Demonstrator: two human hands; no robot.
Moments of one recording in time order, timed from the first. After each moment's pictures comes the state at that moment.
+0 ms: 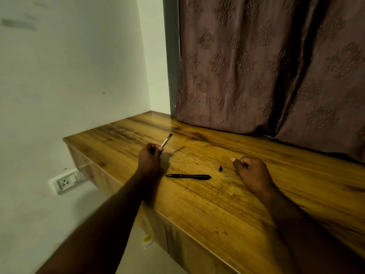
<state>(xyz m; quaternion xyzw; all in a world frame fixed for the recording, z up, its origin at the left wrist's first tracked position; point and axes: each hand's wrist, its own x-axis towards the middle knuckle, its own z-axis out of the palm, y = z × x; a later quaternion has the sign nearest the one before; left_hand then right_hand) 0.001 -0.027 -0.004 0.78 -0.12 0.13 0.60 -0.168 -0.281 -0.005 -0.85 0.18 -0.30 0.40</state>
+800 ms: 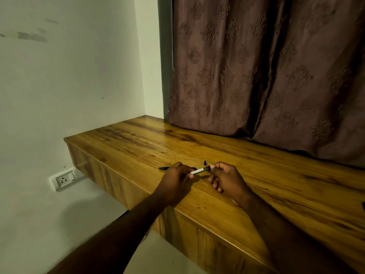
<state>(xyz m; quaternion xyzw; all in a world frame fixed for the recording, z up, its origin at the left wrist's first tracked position) -0.152 -0.047 -0.005 0.78 -0.42 0.10 0.45 -0.237 -0.218 0.014 -0.75 0.11 -0.16 0.63</state>
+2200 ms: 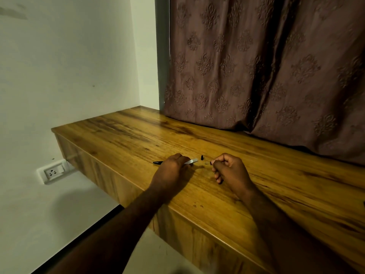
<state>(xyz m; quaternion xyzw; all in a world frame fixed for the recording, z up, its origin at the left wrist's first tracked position) -0.142 -0.057 -0.002 0.82 -0.43 0.19 0.34 -0.231 -0.234 0.013 -0.76 0.12 -0.24 0.60</state>
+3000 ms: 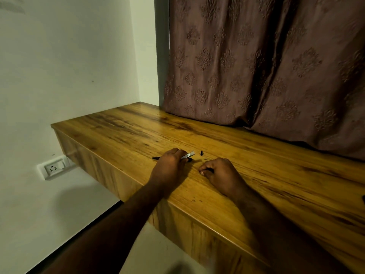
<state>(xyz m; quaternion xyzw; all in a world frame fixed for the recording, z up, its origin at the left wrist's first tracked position) -0.140 -0.059 -0.003 0.84 -0.38 0.21 0.32 -0.233 -0.218 0.009 -0.94 0.05 -0.18 0.30</state>
